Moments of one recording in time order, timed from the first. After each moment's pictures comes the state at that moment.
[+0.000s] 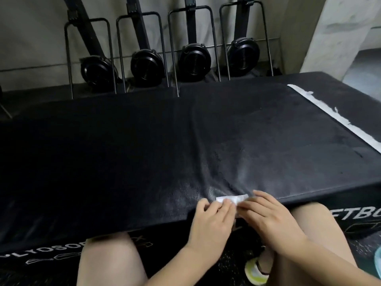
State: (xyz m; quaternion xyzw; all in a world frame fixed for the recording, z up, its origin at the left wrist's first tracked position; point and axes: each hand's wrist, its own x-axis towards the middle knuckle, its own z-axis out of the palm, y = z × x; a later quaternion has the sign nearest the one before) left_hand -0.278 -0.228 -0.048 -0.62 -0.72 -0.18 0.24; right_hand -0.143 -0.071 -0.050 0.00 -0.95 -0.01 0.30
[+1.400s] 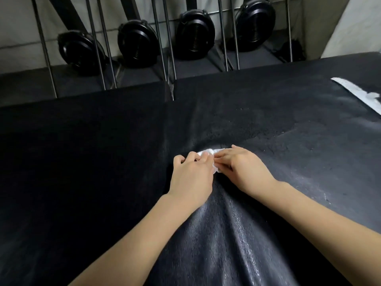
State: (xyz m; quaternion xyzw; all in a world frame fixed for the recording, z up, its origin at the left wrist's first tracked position) left_hand -0.515 -0.030 -0.007 -0.55 -0.83 -0.07 0.08; right_hand -0.411 0.121 -0.033 -0.10 -0.96 0.18 0.18
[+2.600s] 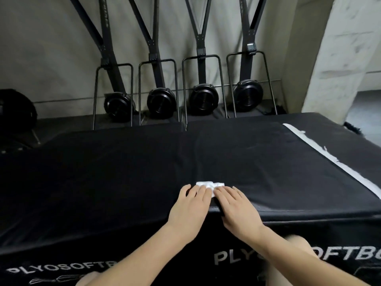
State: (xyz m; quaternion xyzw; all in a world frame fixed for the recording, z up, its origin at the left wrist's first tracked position) left_hand -0.325 -0.216 0.049 -0.59 -0.79 -0.01 0.18; right_hand -0.211 -0.069 0.012 -0.07 -0.96 0.01 0.26
